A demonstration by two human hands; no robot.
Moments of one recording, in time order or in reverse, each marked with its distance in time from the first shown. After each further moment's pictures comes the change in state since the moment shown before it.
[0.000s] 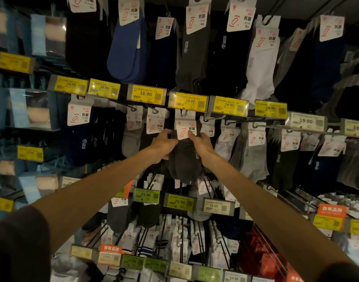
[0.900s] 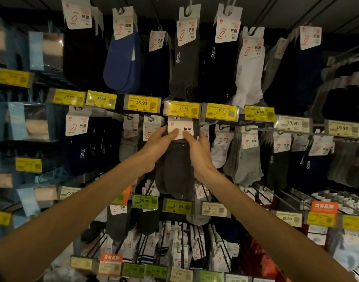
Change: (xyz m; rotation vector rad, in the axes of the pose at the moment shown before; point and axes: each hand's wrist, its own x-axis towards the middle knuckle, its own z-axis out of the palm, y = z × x) left_hand -0.058 0.028 -0.014 -0.273 -0.069 0.167; right_hand -0.084 -0.028 -0.001 0.426 -0.066 -0.236
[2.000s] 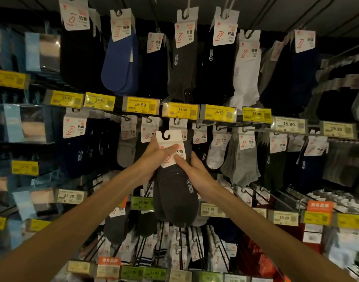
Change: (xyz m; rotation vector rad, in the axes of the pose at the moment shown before) left_hand -0.013 -0.020 -0.007 -0.050 -0.040 0.046; right_hand -0.036 0.018 -0.024 -0.216 -0.308 0.113
